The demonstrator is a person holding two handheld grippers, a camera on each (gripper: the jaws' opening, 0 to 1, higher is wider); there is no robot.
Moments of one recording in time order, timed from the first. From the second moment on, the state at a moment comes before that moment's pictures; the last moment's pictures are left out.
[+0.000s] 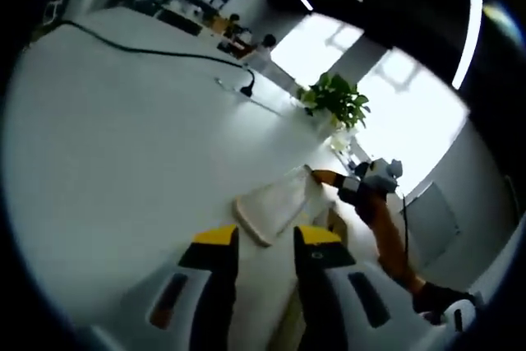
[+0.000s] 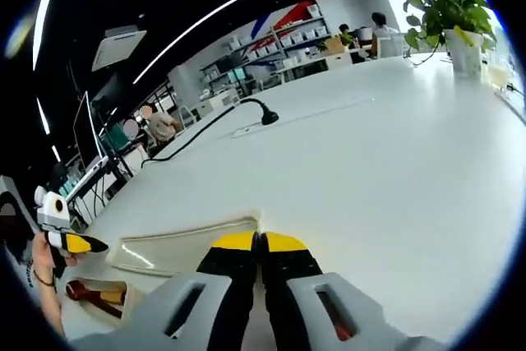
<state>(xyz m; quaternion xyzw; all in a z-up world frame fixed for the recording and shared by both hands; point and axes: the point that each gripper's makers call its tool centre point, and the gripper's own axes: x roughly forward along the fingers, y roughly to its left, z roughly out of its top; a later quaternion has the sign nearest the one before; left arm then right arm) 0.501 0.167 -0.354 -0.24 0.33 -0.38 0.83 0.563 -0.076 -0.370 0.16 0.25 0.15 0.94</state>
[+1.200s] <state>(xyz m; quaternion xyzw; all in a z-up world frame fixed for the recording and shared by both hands) 0.514 0.163 -0.331 -0.42 0.30 -0.37 0.77 0.566 -0.072 -0.373 0.17 0.24 0.15 0.94</state>
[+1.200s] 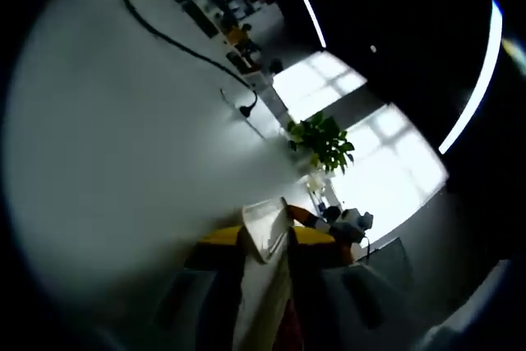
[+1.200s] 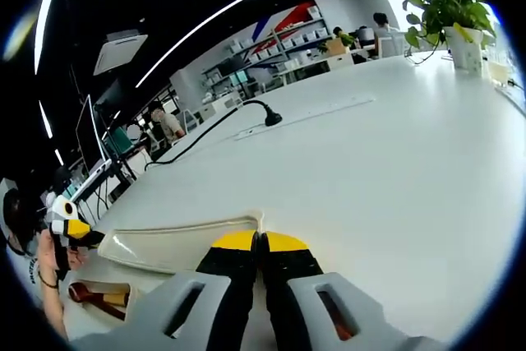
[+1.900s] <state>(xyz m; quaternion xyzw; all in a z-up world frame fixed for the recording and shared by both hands) 0.517 0.163 -0.295 -0.52 0.25 -0.40 0.71 0.567 -0.070 -0.372 0.18 0.24 0.16 0.94</state>
